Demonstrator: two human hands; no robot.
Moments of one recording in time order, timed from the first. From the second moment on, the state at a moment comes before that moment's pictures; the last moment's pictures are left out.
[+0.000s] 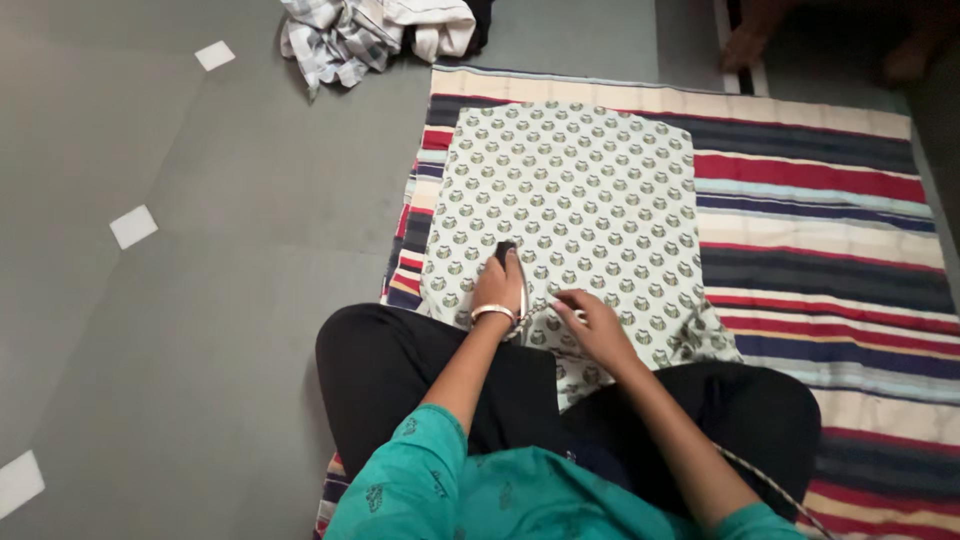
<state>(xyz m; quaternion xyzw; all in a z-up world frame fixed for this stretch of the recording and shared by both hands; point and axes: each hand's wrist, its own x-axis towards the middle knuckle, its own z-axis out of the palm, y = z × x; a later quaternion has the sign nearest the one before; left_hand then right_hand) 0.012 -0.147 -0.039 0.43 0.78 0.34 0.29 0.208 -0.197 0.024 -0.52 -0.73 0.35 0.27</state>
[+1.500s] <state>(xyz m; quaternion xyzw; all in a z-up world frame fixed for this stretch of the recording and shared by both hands) 0.033 -0.139 -0.089 0.65 0.73 0.23 0.00 0.196 -0.126 0.014 -0.70 -0.69 0.01 0.16</state>
